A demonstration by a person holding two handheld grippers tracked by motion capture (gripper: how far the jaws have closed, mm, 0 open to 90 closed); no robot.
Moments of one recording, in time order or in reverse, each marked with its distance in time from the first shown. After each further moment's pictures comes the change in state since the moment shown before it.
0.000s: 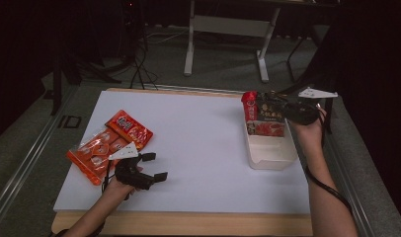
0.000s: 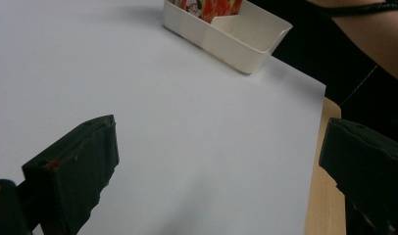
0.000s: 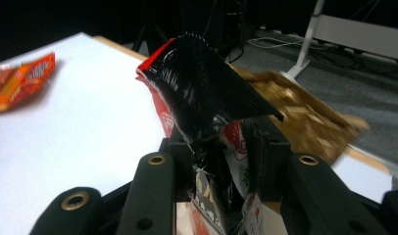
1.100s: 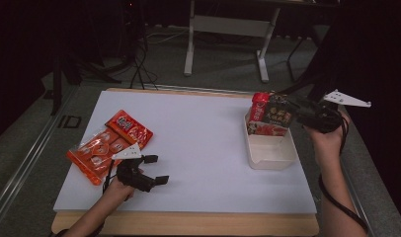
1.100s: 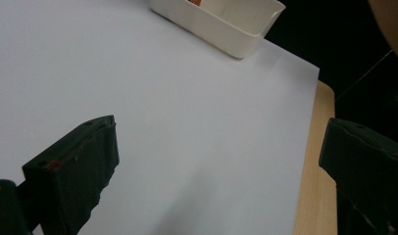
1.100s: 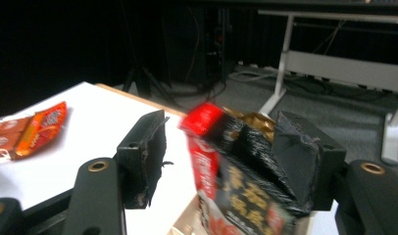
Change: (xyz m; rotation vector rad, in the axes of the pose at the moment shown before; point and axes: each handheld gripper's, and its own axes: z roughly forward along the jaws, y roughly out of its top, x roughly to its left) left arm -0.004 0.002 0.004 0.066 -0.030 0.024; right arm 0.043 0.021 -0.070 -0.144 -0.078 0.028
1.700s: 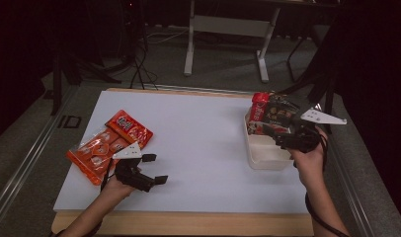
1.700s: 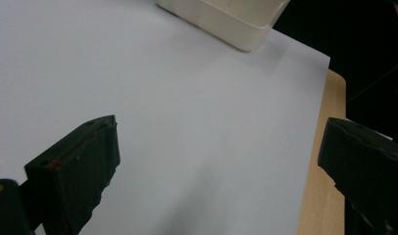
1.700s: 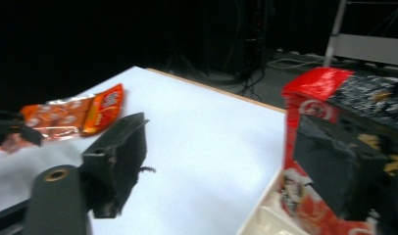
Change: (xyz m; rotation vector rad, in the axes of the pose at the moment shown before) left arm -0.004 0.009 -0.008 0.031 0.035 0.031; right arm 0.065 -0.031 0.007 0.041 0.138 0.031
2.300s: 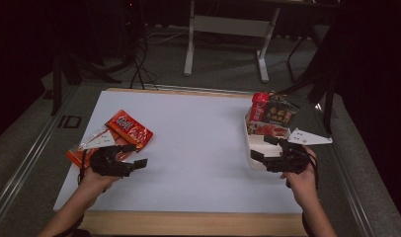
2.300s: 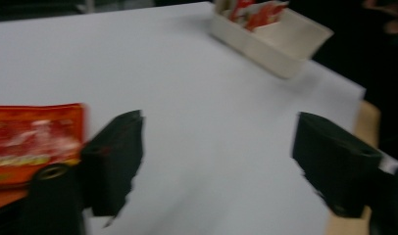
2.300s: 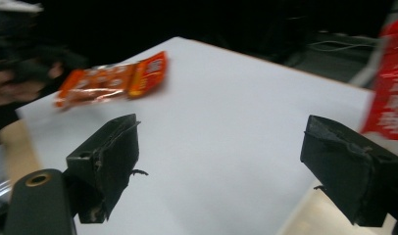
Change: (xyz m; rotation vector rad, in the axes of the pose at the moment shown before) left arm 0.026 0.006 -0.056 -0.067 0.133 -0.057; right arm 0.035 -0.040 0.001 0.075 0.133 -0.022
